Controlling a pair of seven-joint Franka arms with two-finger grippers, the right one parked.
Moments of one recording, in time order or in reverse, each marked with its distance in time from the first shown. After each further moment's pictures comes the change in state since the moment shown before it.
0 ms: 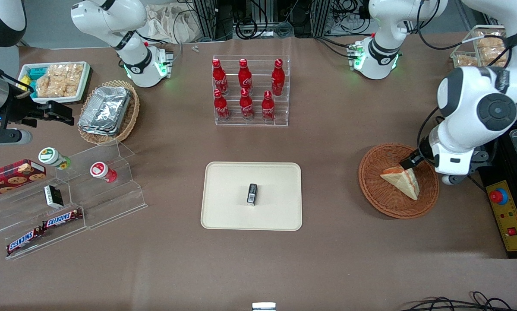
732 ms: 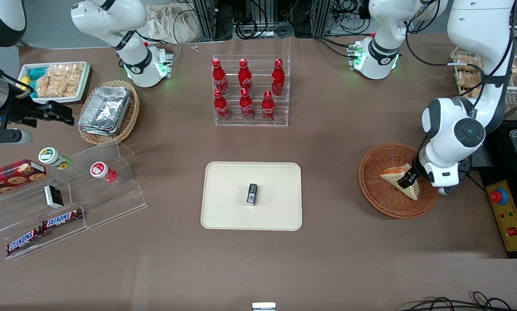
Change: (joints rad) arm 0.001 0.180 0.060 -0.134 -0.002 0.407 -0.151
